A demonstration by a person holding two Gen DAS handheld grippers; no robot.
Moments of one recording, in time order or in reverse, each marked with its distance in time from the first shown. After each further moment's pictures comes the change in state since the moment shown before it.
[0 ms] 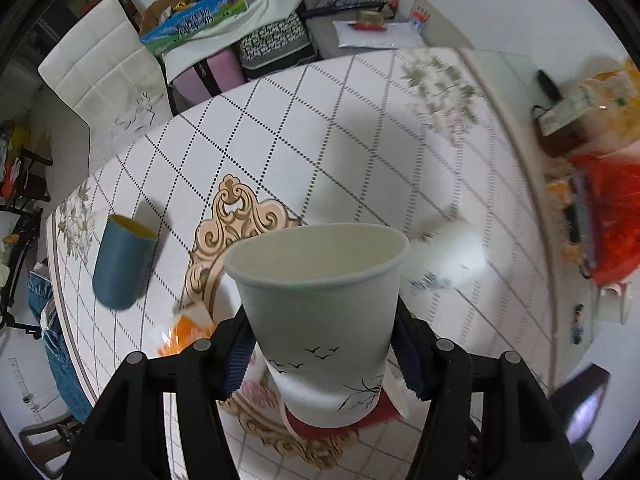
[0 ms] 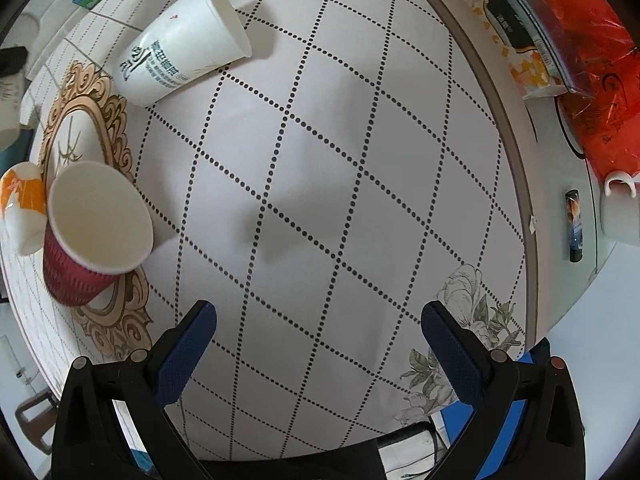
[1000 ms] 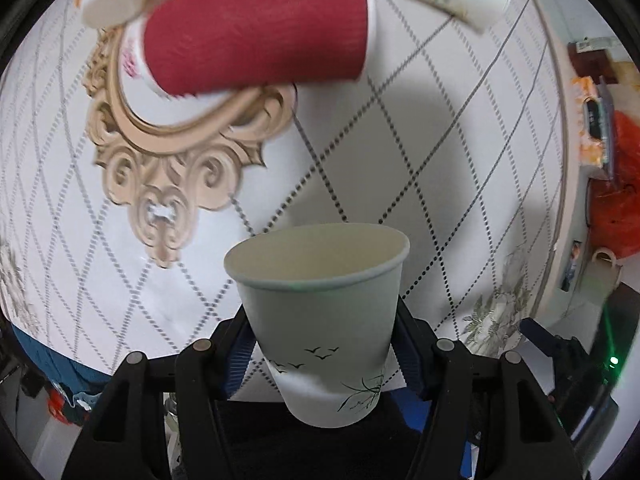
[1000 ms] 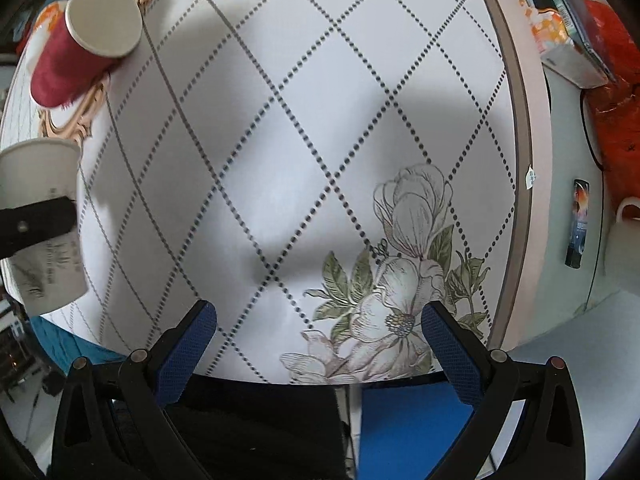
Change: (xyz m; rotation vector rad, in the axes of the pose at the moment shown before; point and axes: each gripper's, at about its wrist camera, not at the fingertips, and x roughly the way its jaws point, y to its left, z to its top) left arm 0.098 -0.076 -0.219 -0.395 0.317 -0.147; right arm 0.044 -0.094 -0.132 -0.356 0.080 -0.040
